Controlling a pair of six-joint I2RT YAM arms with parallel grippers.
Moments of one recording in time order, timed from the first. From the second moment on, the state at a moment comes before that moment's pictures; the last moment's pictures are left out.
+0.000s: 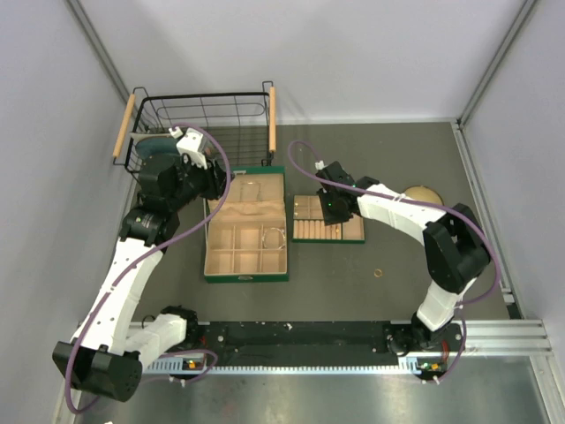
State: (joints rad) left arm -0.21 1.00 1.05 -0.32 0.33 -0.11; right arm 0.65 1.74 1.23 -0.57 0.12 0.41
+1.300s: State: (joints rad) left arm -0.21 0.95 0.96 -0.41 0.71 0.16; right arm 0.57 1.25 0.71 -0.73 -0.07 -0.43
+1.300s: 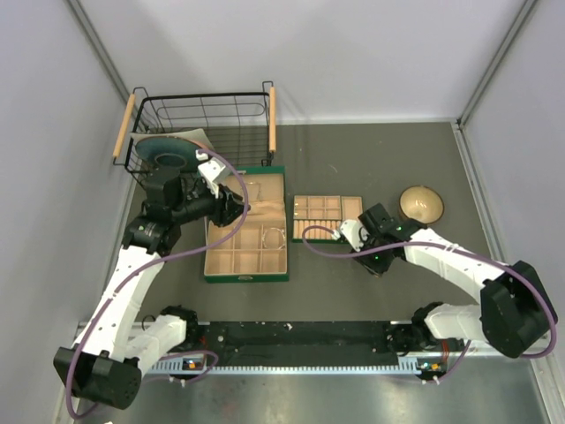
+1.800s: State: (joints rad) left arm -0.21 0.95 0.95 -0.40 0.69 0.16; right arm 0.57 1.31 0.69 -0.72 -0.08 -0.45
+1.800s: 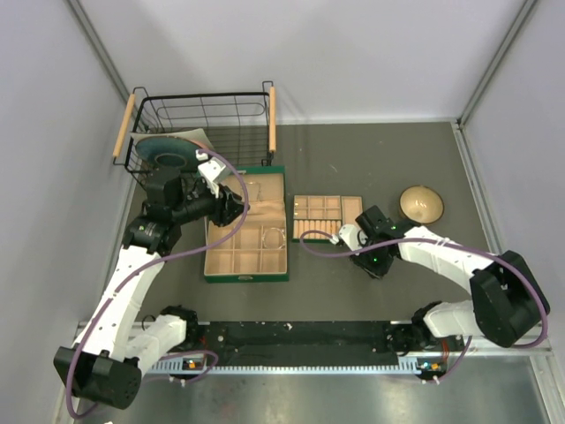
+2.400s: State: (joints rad) left arm -0.21 0.95 0.95 -0.40 0.69 0.16; right arm 0.57 1.36 0.69 -0.69 -0.06 -0.45
